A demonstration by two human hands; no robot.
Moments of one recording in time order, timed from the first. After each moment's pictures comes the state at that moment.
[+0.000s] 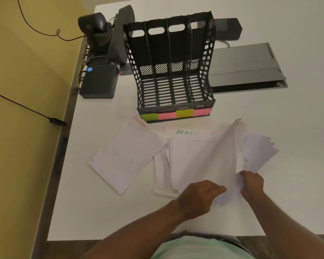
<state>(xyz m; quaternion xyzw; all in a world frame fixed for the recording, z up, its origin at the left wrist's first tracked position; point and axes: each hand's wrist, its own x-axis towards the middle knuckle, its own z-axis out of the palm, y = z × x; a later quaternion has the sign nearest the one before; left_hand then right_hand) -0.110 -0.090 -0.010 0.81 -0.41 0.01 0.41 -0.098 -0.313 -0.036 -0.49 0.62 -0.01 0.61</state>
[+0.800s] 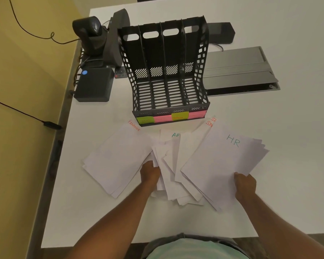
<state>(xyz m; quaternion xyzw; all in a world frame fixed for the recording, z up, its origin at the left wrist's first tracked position) -0.018 0.000 -0.026 0.80 0.30 -0.24 0.47 -0.101 -0.297 -0.027 -0.55 0.62 -0.02 0.56</state>
